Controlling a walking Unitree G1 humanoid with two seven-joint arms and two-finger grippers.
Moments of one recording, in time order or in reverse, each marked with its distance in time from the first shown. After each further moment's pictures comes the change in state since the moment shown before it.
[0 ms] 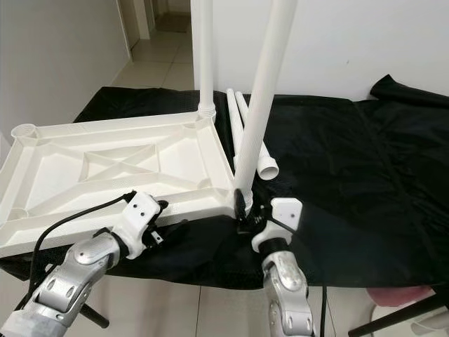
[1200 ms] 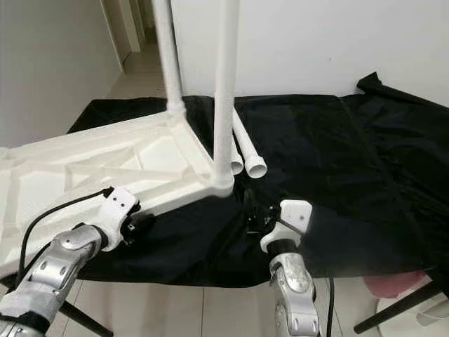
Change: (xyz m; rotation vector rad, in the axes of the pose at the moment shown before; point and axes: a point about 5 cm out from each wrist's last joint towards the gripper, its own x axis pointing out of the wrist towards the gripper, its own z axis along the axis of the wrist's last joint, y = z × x) left arm 0.001 0.055 -0.033 -0.070 0.213 0.170; right arm 0.009 0.000 0.005 -0.015 -0.042 -0.024
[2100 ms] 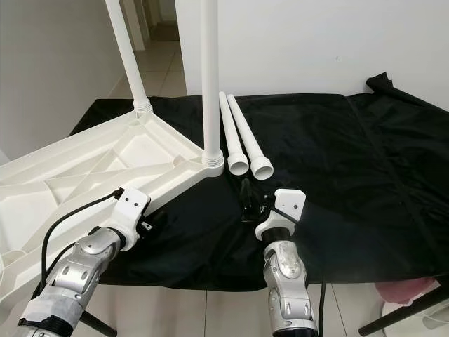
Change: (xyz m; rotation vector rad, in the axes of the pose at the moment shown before) left arm 0.010 -0.035 0.004 -0.013 -0.064 0.036; right arm 0.016 0.004 -0.003 0.003 -0.007 -0.015
